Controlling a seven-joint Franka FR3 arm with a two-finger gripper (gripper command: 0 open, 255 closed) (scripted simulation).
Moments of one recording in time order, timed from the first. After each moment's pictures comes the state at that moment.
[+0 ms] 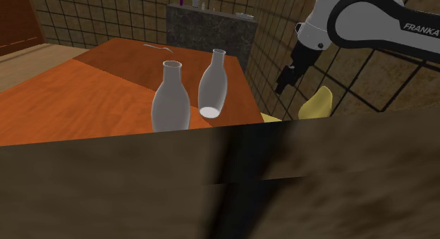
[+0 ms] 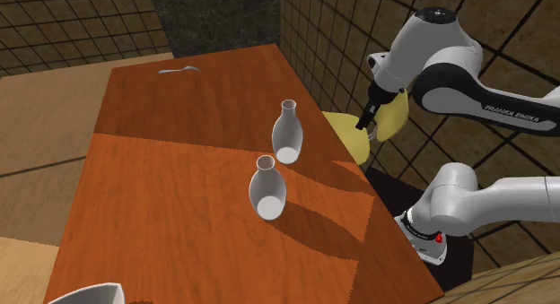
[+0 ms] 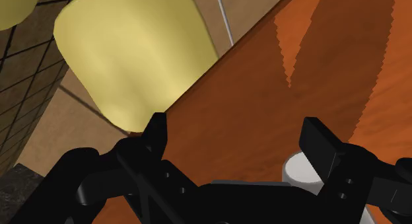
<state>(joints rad) 0.01 -0.80 -0.01 -2.32 -0.12 1.70 -0.05</state>
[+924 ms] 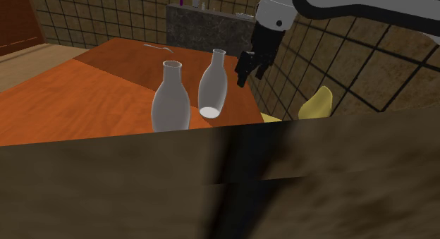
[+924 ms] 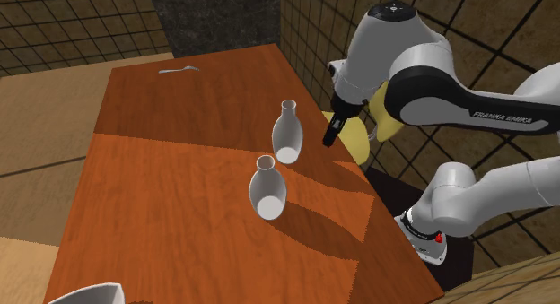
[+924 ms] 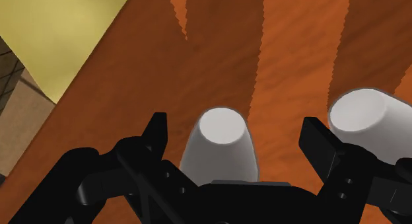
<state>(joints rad) 0.08 -0.53 0.20 -2.04 0.00 1.63 0.18</state>
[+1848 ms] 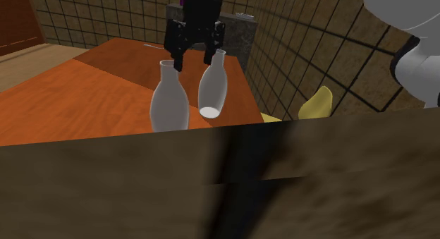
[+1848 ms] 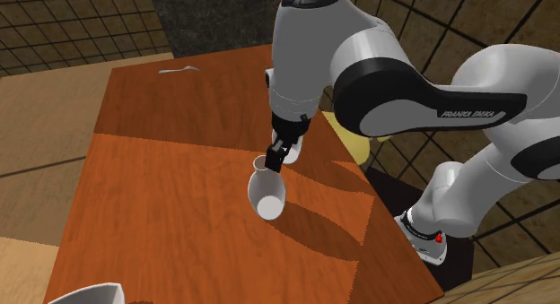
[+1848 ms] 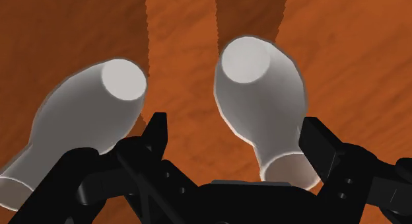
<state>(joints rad) 0.15 -0.07 0.43 -1.46 -0.03 1.48 0.47</state>
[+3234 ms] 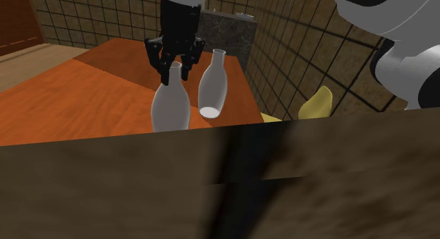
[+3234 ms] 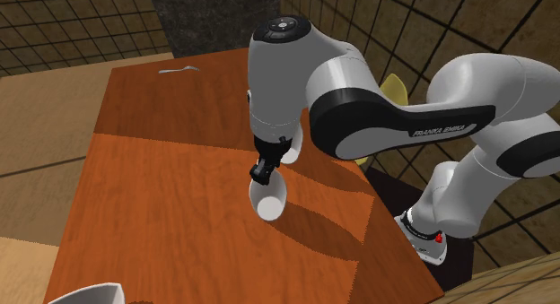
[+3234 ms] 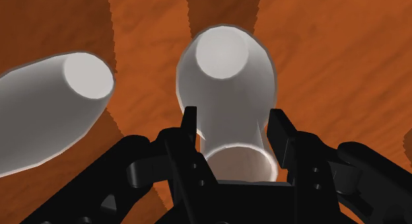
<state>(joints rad) 0.18 0.03 0.47 -1.43 -0.06 1.53 0.54</state>
